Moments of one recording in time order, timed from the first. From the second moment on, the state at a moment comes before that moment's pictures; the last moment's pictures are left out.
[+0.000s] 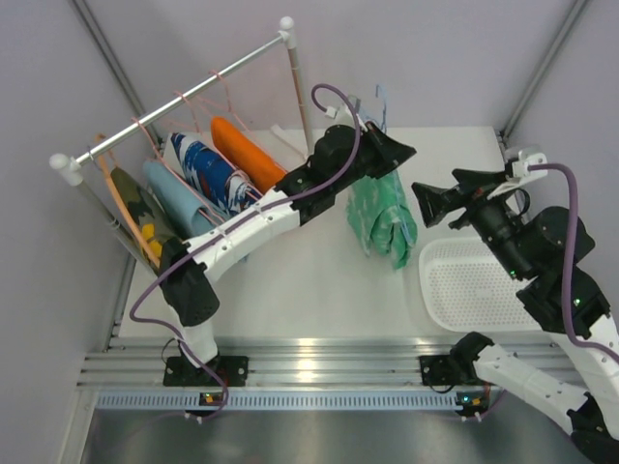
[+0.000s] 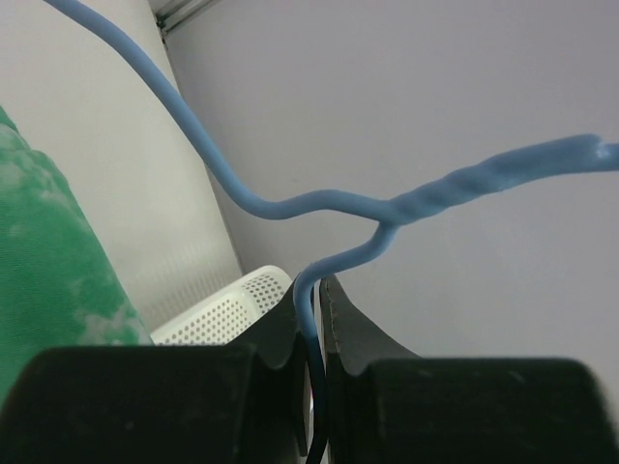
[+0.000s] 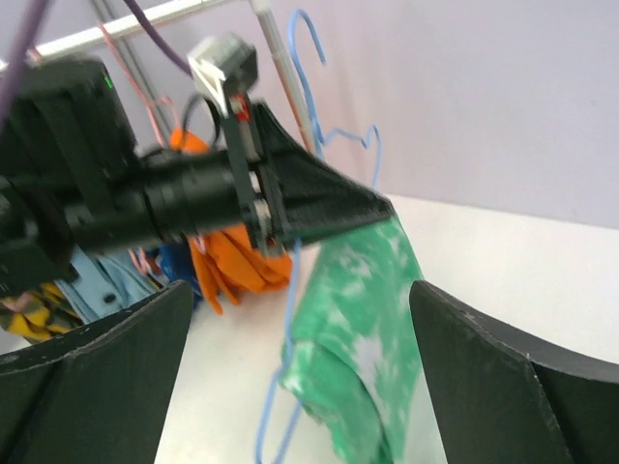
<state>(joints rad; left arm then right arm) -0.87 1.81 1.79 -0.02 -0.05 -1.07 0.65 0.72 1.23 -0.38 0.17 0.17</state>
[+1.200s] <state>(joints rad) -0.72 1.76 1.83 -0.20 0.28 -0.99 0.65 0.82 0.68 0.06 0.01 -0.19</state>
